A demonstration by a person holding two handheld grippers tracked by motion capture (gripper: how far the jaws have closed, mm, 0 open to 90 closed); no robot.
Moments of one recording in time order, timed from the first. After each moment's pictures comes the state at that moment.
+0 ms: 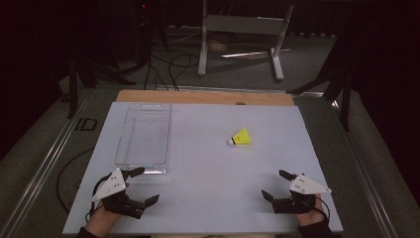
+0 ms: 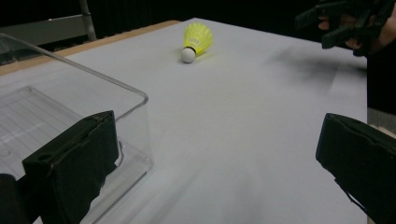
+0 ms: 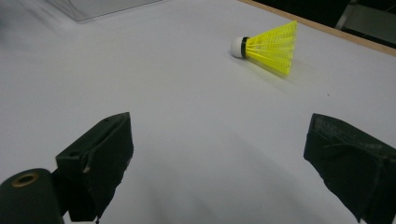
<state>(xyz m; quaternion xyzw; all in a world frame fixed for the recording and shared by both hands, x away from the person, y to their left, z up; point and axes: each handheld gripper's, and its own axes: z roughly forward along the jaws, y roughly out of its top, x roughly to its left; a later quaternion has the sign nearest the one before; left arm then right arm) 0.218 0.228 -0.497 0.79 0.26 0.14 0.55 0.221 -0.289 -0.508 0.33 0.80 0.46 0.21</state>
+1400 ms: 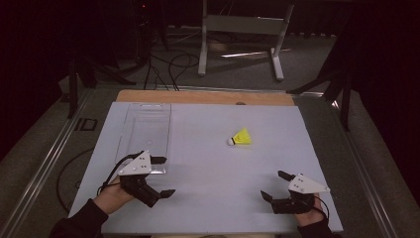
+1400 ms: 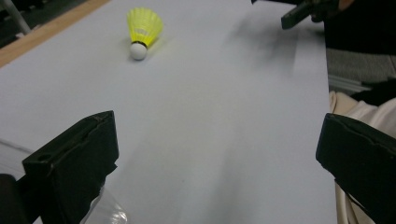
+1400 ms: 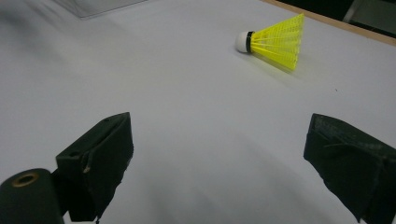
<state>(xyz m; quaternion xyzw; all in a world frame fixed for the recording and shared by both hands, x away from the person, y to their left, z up) 0.261 0.176 -0.448 0.87 0.16 0.06 0.47 0.223 -0.288 -0.510 0.33 0.80 0.46 0.20</state>
